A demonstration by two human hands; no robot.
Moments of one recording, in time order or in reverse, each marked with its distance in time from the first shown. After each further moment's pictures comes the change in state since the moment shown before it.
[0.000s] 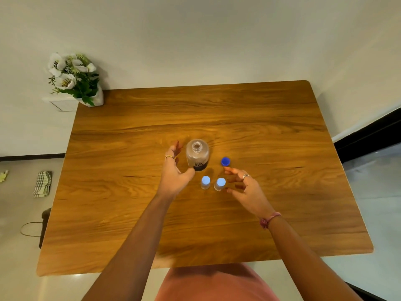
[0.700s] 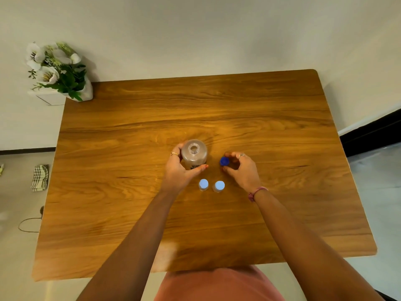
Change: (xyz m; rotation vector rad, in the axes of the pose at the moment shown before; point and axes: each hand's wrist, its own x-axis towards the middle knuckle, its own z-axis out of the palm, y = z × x) left_hand 0.028 -0.017 0.021 0.067 -0.010 0.057; right_hand 0.080 0.032 0.001 -0.252 0.206 0.132
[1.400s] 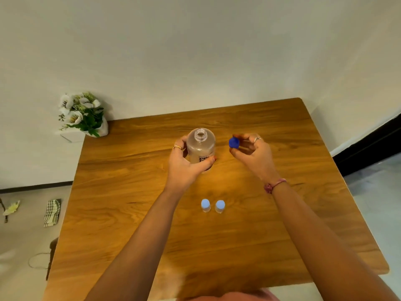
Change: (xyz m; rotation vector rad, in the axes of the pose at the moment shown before) left_hand 0.004 0.106 -0.012 -0.037 0.069 0.212; right_hand -0.001 -0.085 -0.093 0.515 0.152 -0.236
